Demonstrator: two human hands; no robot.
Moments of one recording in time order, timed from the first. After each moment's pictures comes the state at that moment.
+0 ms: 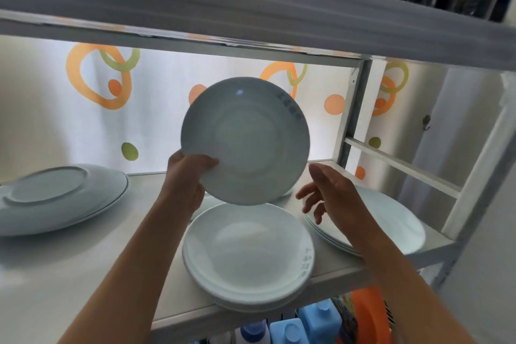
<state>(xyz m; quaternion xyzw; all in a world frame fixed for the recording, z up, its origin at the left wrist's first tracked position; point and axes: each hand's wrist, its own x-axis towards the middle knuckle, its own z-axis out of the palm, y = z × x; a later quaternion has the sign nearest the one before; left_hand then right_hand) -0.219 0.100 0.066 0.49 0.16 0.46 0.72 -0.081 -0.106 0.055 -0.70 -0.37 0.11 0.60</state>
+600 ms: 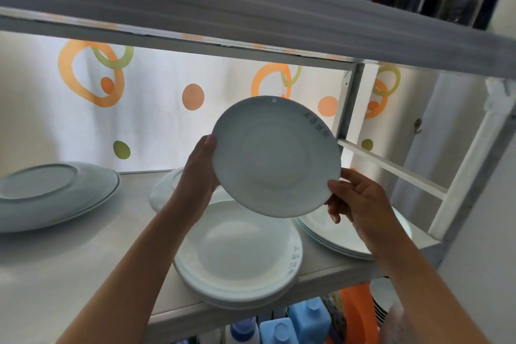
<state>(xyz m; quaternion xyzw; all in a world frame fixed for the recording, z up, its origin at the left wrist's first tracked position) -0.208 0.066 0.072 0.56 0.12 0.42 0.70 -0.064 -0.152 0.053 -0.59 -0.37 0.11 0.71</state>
